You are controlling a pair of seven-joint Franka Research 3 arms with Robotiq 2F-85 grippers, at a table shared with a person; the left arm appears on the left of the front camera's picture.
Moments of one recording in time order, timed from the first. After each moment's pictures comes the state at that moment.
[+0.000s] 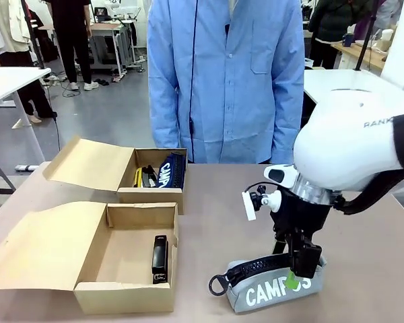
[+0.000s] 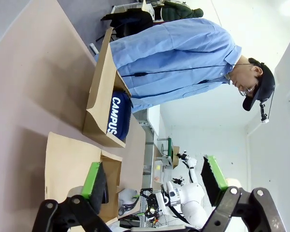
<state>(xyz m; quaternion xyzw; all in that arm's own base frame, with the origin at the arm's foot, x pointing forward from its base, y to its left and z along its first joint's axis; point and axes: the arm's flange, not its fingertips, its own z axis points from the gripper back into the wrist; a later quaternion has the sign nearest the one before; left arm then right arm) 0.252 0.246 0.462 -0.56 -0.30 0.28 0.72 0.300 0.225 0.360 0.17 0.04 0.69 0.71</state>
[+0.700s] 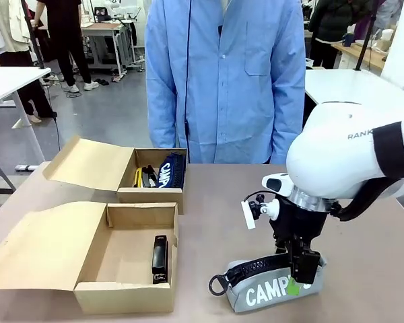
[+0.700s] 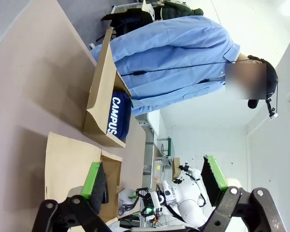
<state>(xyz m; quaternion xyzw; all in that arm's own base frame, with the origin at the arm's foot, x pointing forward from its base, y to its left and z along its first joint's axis) 0.252 0.246 0.462 -0.56 -0.30 0.28 0.72 0.304 0.223 0.340 0.17 0.05 0.68 0.71</state>
